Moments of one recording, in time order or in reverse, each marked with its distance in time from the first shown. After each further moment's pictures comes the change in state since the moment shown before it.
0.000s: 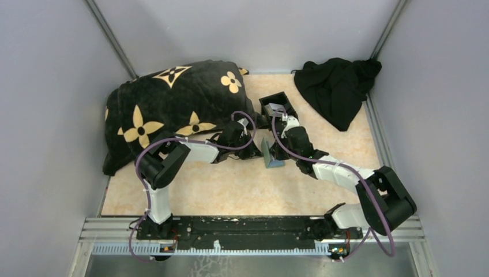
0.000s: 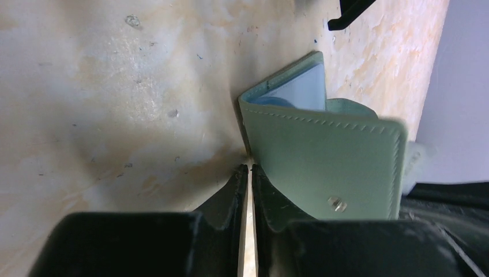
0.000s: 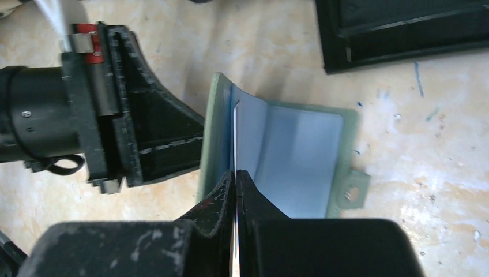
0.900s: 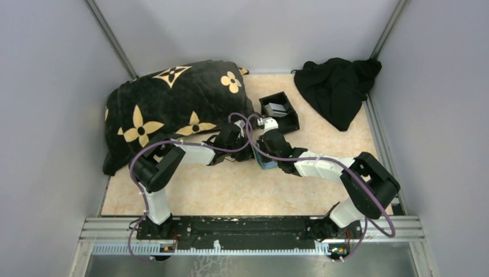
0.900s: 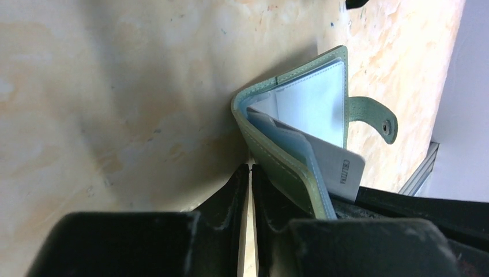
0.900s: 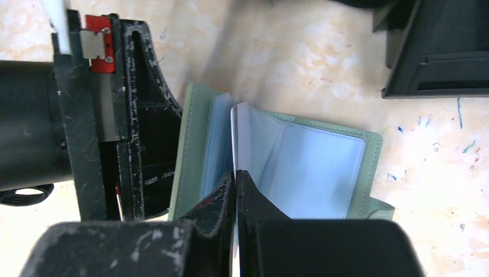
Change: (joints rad) left arm 0.005 -0.047 -0.051 -0.013 -0.018 0.034; right arm 0.215 0.162 0.151 -0.064 0.233 -0.088
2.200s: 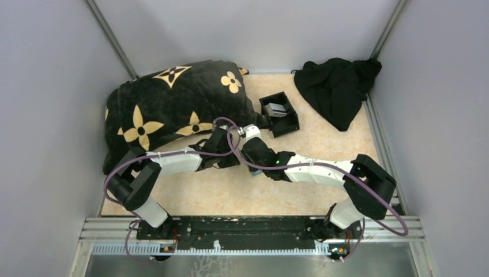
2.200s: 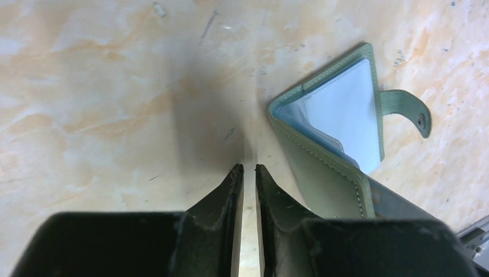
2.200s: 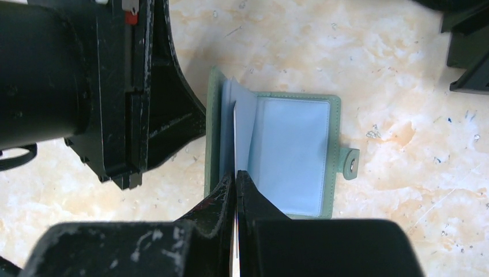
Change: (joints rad) left arm 0.008 -0.256 -0.119 -0.320 -0.241 0.040; right arm 0.237 0.005 0.150 -0.224 0.171 0.003
